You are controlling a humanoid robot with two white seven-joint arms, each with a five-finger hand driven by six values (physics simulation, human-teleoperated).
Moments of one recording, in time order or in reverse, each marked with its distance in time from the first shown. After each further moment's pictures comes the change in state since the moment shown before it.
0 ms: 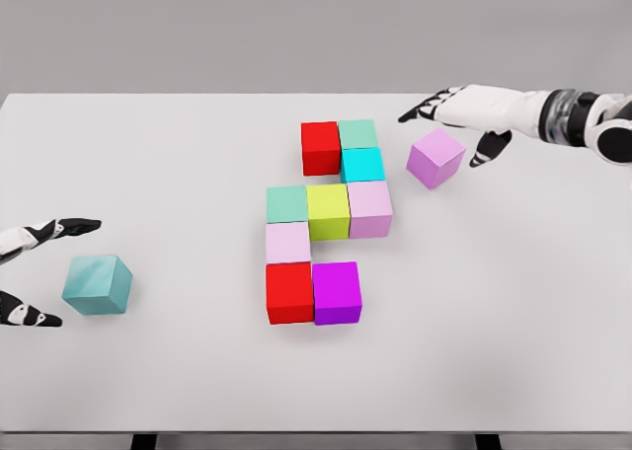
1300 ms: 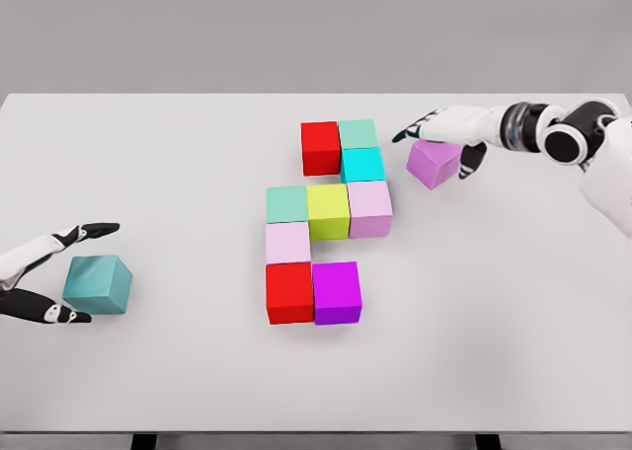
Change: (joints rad) left arm -0.021 -0.229 0.021 0.155 -0.130 0.000 -0.003; right arm -0.049 0.182 0.037 0.310 0.172 -0.063 0.000
